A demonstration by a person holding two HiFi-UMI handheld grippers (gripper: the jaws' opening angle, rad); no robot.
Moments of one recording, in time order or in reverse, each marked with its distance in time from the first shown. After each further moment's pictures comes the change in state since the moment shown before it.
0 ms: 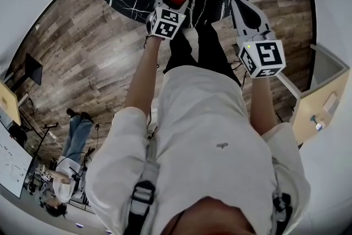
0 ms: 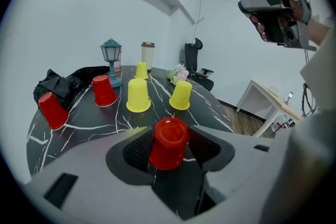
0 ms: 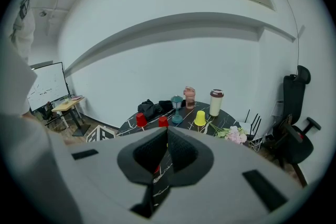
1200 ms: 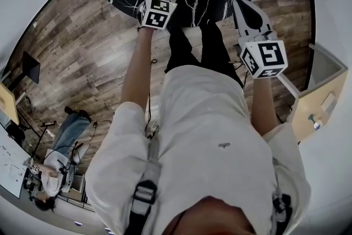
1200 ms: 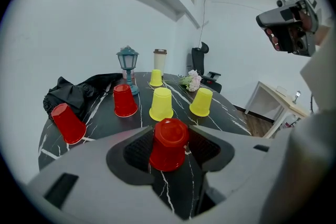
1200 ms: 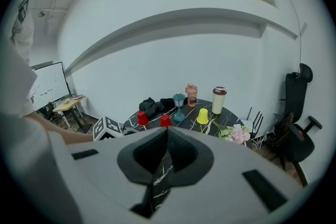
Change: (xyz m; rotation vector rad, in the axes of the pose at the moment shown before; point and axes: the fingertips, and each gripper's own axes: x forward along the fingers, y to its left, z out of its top) left arm -0.009 0.060 0.017 0.003 -0.055 0.068; right arm 0.009 0.009 -0.001 0.006 0.028 0.012
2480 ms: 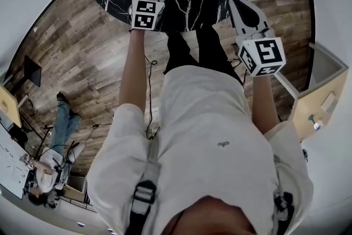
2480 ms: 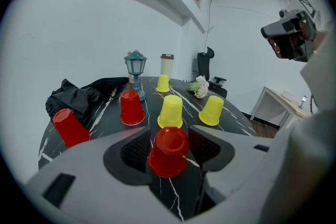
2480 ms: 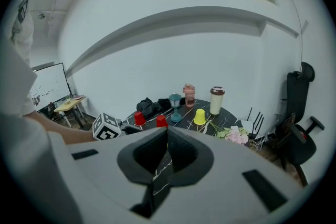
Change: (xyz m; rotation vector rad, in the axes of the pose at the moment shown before) left arm 0.007 0.026 0.024 -0.022 -0.071 0.055; right arm 0.005 -0.030 0.002 0.002 -0.001 0.018
